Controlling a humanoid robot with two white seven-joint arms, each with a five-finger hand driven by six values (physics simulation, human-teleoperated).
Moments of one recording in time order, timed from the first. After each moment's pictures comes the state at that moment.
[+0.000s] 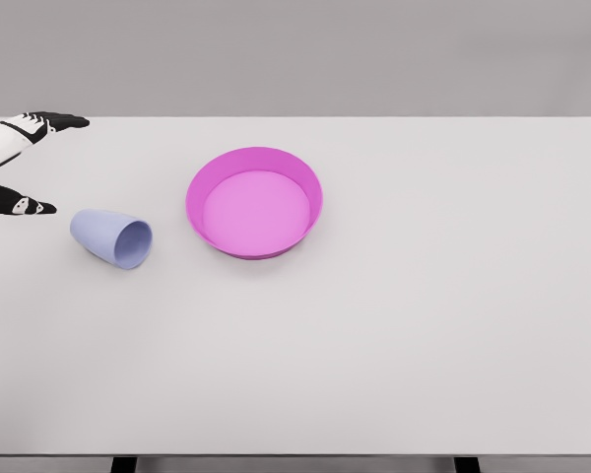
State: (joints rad) left arm -0.32 0.88 -0.14 -1.41 -0.07 -0.61 -0.47; right arm 0.03 0.00 -0.04 0.00 0.10 -0.09 0.06
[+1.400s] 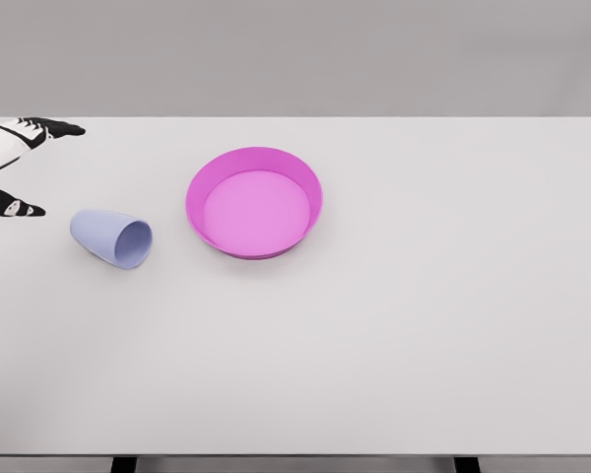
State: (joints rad) left arm -0.35 0.90 -0.17 -1.37 -0.16 -0.61 -0.47; right arm 0.03 0.00 -0.04 0.00 0.10 -0.09 0.06
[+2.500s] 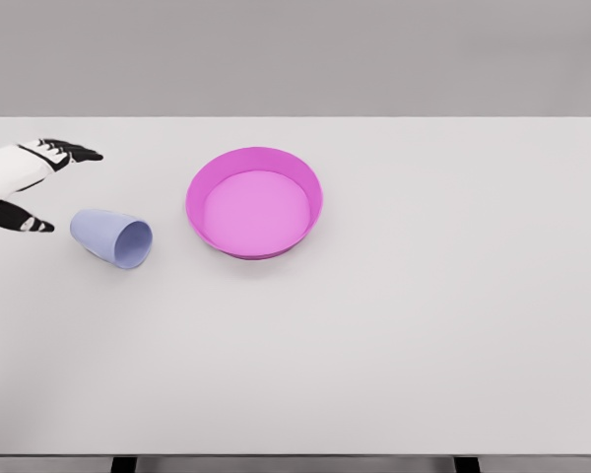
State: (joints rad) left arm -0.36 0.85 -0.19 -1.36 -0.34 -0.61 -0.48; right arm 0.03 0.00 -0.04 0.00 0.10 -0.09 0.06
